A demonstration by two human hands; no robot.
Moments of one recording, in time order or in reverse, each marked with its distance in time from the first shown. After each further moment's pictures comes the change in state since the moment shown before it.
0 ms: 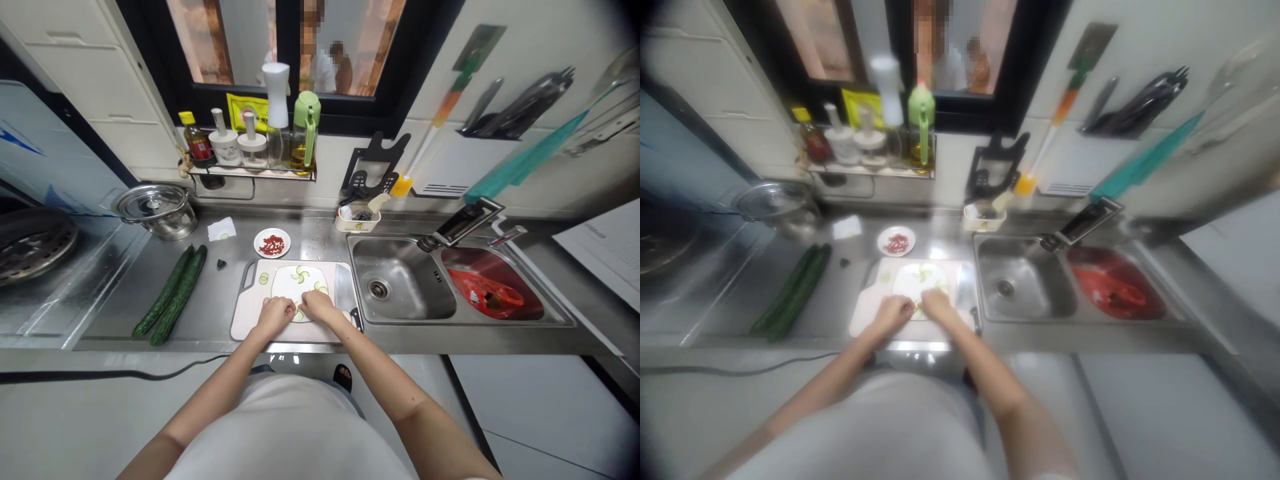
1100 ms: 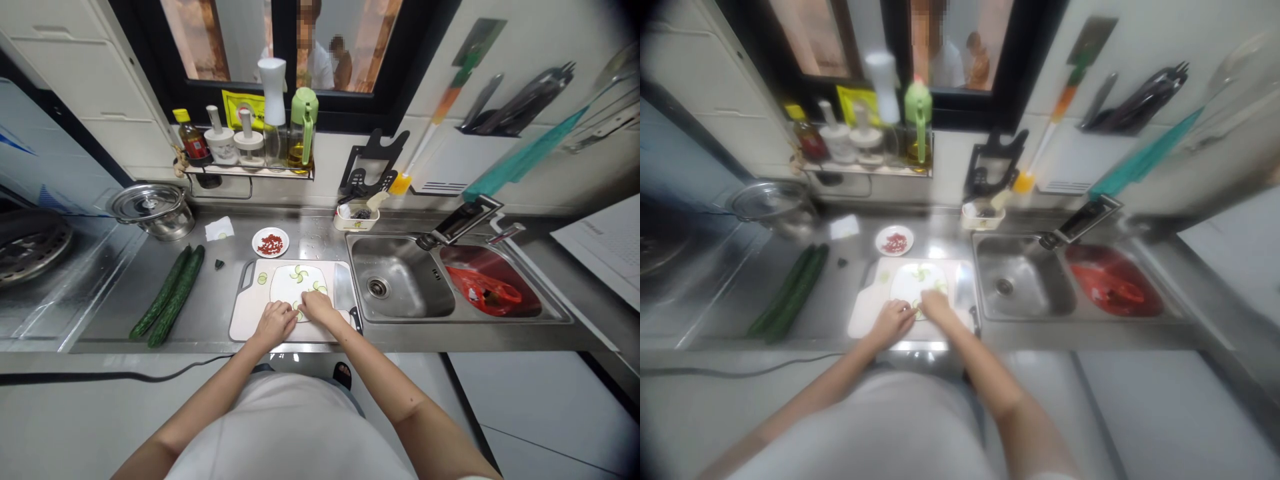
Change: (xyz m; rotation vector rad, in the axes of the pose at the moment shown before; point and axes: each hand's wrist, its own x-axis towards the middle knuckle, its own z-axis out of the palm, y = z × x) left_hand -0.019 -0.018 0.028 0.158 0.200 0.383; right_hand -0.001 0.001 0.006 0.003 0.023 0.023
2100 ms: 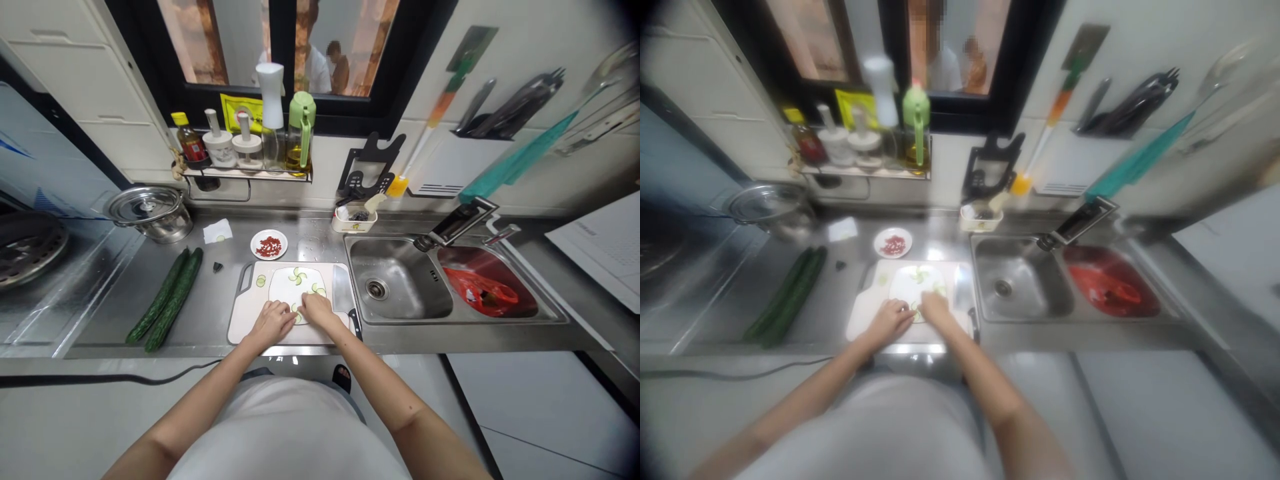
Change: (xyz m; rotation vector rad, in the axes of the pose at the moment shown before) left_hand 0.006 -0.011 -0.005 -0.008 -0.048 0.076; right_hand 0.001 0.003 0.006 0.034 0.032 0.067
